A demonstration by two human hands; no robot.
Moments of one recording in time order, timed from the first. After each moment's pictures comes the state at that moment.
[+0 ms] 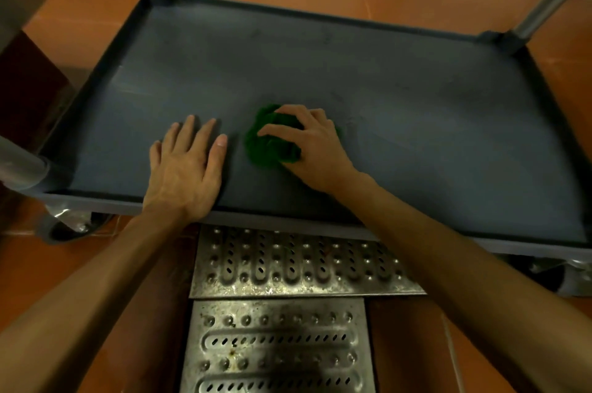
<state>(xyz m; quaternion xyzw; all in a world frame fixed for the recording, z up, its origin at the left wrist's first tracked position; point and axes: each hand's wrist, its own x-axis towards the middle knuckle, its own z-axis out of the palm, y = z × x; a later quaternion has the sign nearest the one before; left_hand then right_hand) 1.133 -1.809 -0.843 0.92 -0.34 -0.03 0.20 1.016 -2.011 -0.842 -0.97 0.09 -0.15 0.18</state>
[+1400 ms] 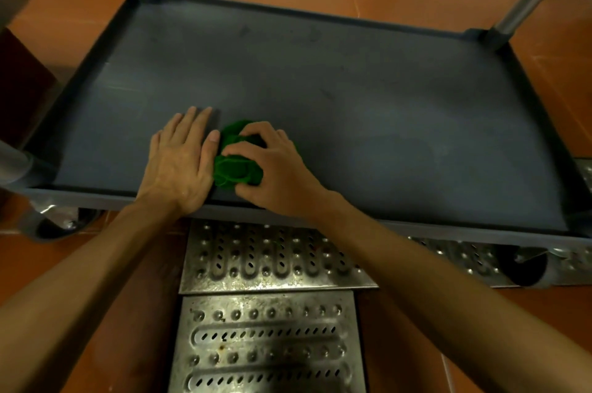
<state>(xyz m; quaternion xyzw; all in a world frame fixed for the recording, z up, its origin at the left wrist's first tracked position) 1.130 -1.815 -0.838 0.89 -0.40 -0.02 0.21 1.008 -1.957 -0.840 -0.95 0.06 -0.15 0.25</state>
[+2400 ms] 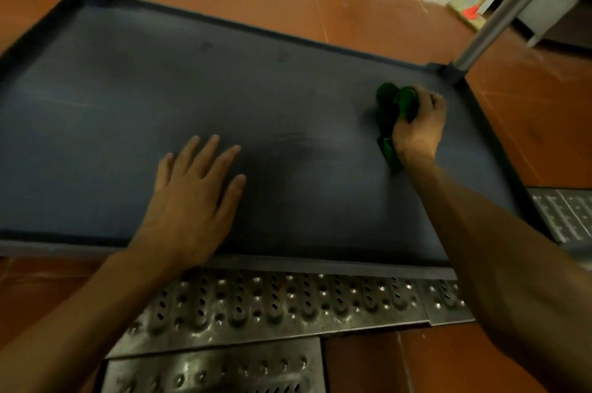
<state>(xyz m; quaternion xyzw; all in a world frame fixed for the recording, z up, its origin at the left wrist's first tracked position) 1.083 -1.867 -0.840 0.87 -0.46 -0.06 0.19 0.933 -2.229 -0.839 -0.80 0.49 -0.33 0.12</state>
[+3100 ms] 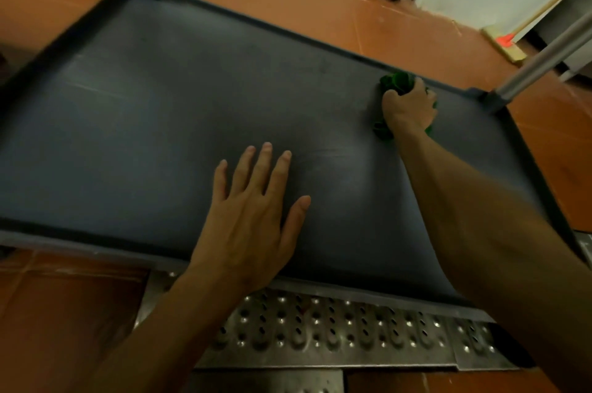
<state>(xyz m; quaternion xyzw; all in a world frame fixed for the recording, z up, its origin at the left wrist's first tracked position) 1.072 -1.879 -0.850 0.88 -0.45 -0.04 0.18 1.062 -2.222 -0.823 -0.76 0.59 -0.21 0.19</state>
